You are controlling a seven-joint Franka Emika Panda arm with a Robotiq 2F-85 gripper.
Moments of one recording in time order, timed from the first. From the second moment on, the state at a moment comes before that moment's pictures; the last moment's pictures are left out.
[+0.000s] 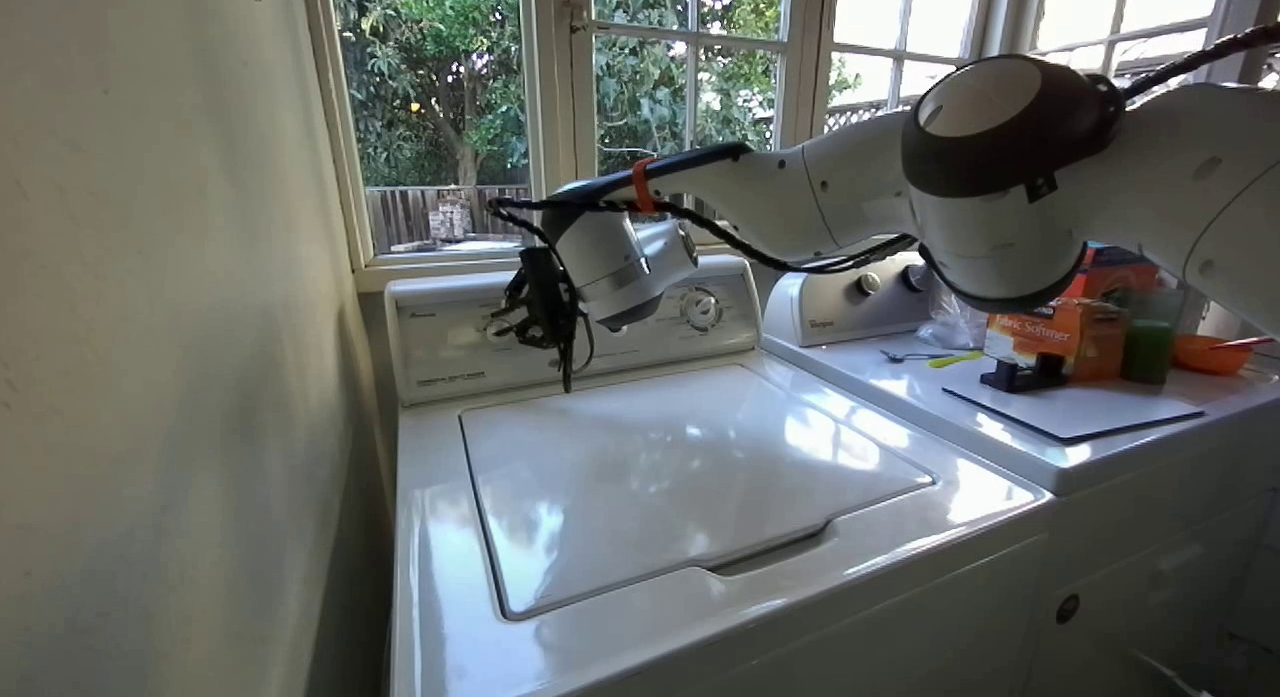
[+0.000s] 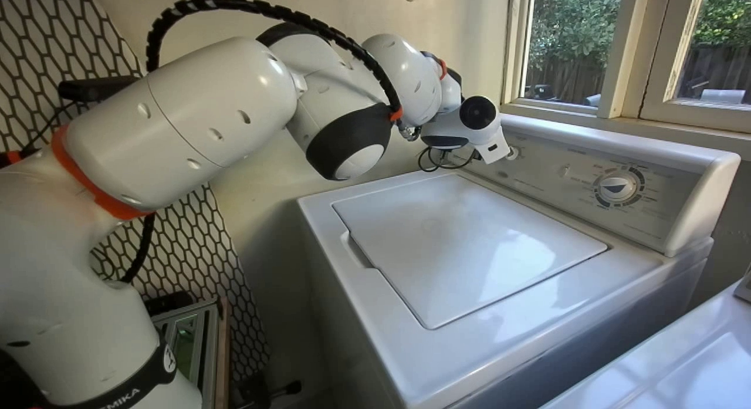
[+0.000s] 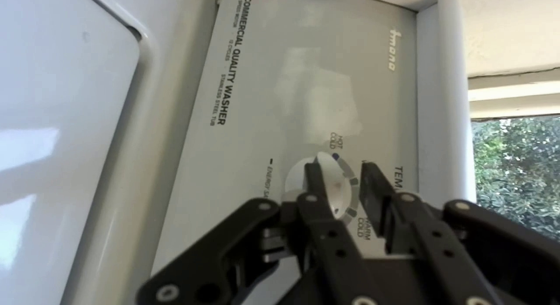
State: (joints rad) arm -0.15 1.12 0.85 -1.20 0.58 3.09 0.31
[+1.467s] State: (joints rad) arm -0.14 0.53 0.57 -1.48 0.35 2.45 0.25
